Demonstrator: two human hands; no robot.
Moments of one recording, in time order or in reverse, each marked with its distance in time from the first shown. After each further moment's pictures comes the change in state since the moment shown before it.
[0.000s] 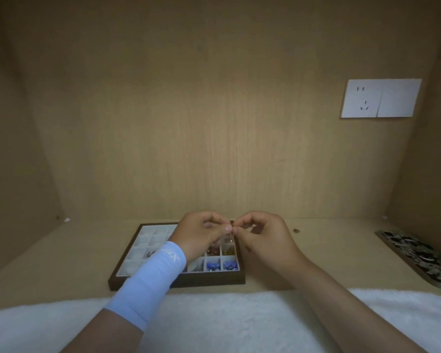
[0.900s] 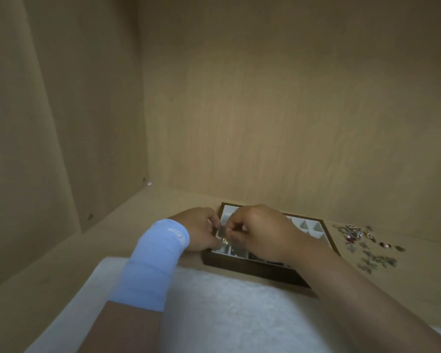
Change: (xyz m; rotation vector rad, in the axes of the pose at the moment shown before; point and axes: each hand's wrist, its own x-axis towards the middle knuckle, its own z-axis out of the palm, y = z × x) left_hand -0.044 -0.066 -0.159 0.643 -0.063 -0.324; right_hand 0.041 -0.071 0.163 -0.731 -0.619 -0.350
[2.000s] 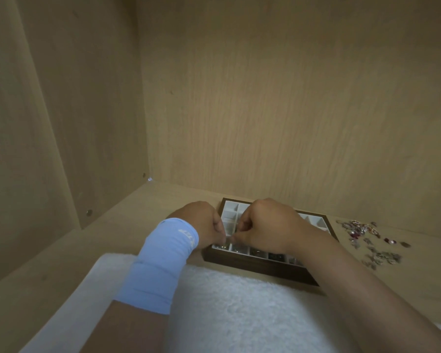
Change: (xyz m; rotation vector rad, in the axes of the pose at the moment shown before) left_hand -0.002 0.008 0.002 0.054 0.058 -0.005; right_hand 0.004 0.001 -0.004 -0.046 -0.070 0.161
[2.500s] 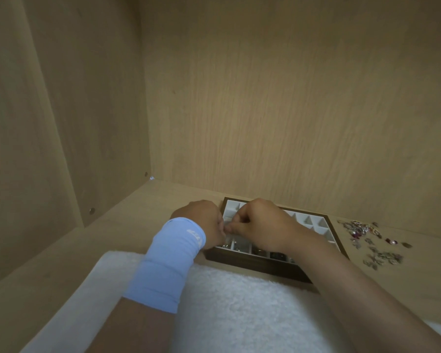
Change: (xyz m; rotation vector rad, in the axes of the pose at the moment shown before) left_hand -0.003 0.006 0.002 0.131 0.047 -0.029; right_hand 0.010 -0.002 0.014 0.303 0.015 0.073
